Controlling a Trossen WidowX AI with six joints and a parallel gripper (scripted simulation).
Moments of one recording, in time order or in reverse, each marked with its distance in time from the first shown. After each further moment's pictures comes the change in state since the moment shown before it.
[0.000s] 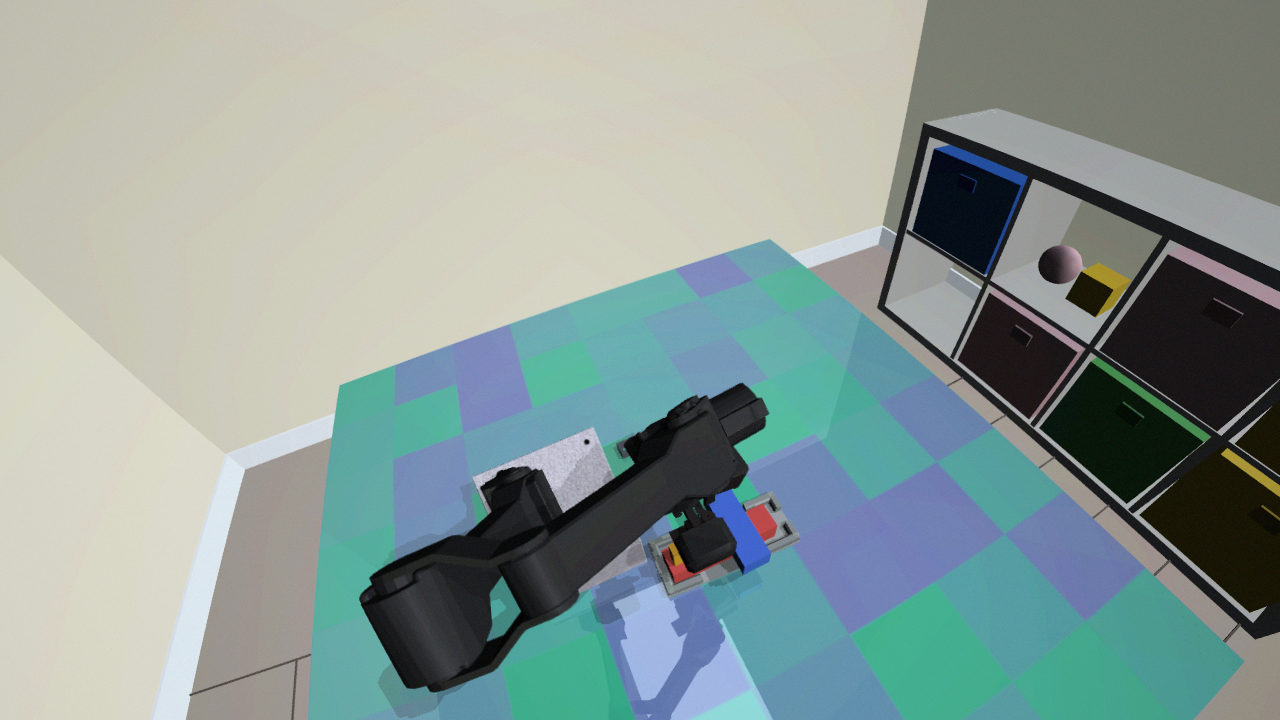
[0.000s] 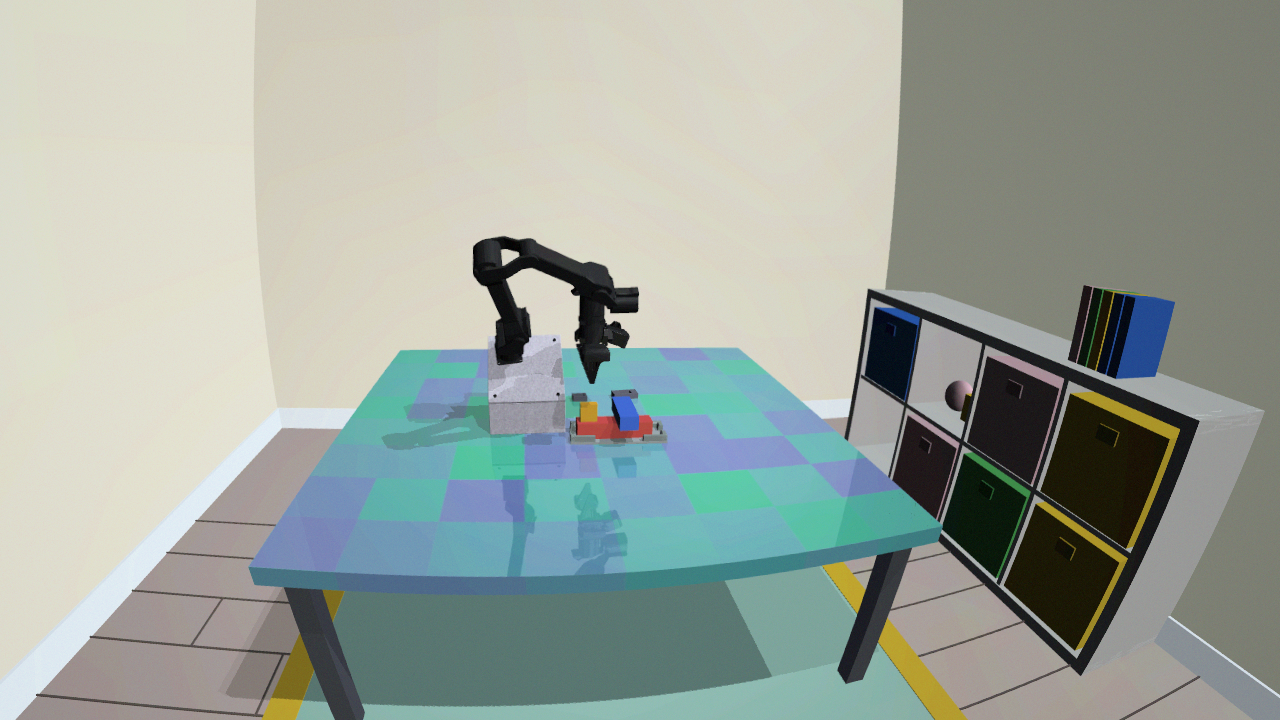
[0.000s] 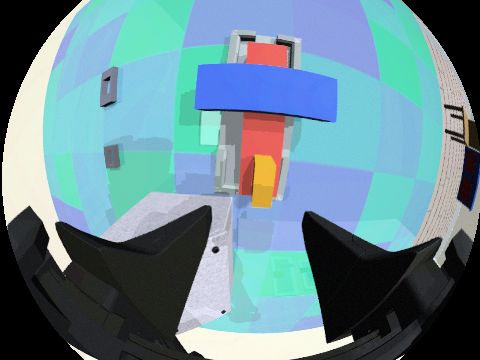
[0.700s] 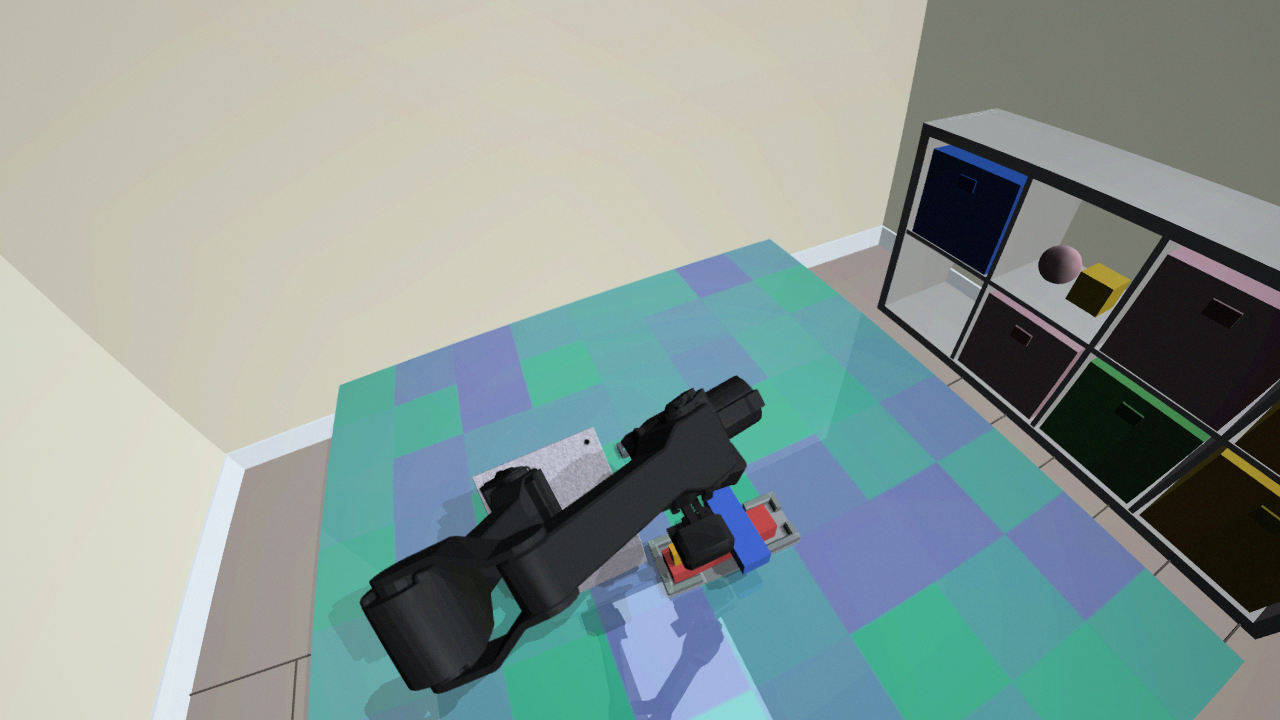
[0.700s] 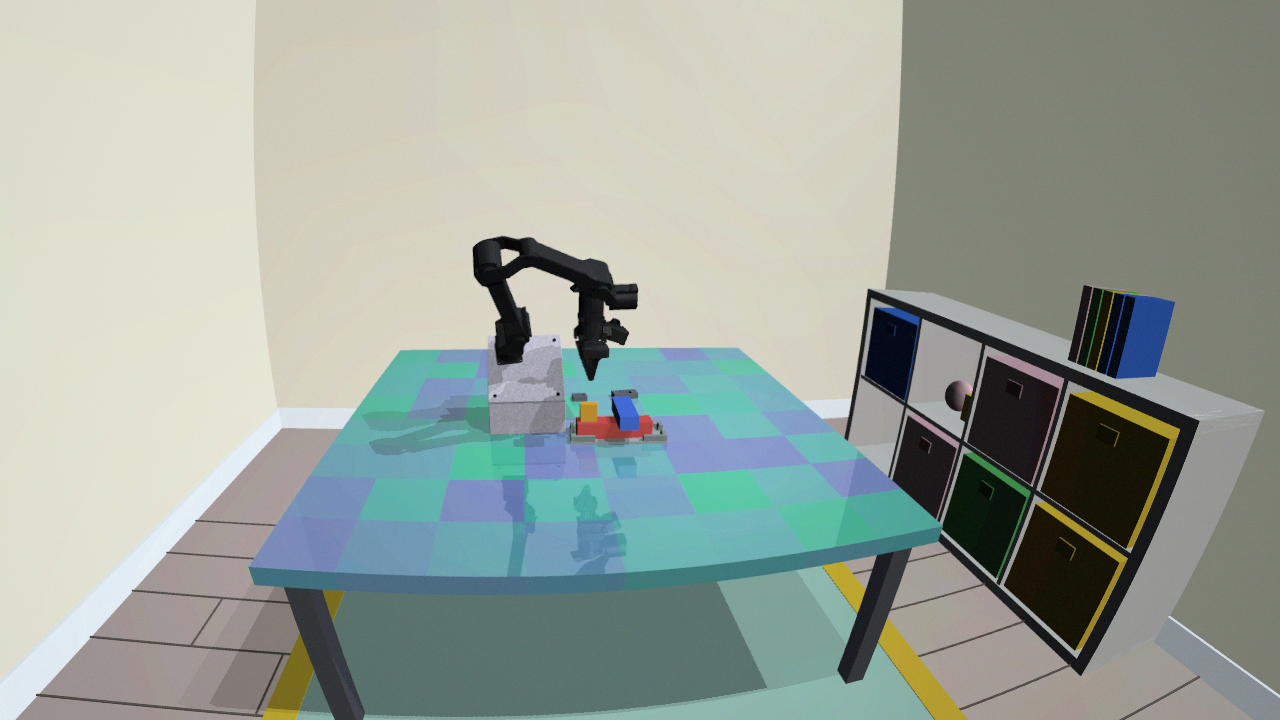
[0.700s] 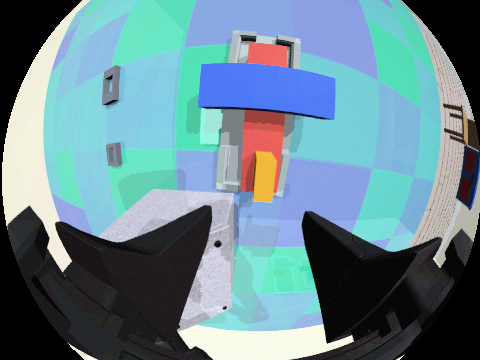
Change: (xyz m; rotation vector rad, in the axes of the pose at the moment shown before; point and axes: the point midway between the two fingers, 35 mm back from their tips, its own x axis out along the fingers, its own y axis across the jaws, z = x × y) arm -0.007 0.002 -0.002 0.001 0.003 -0.004
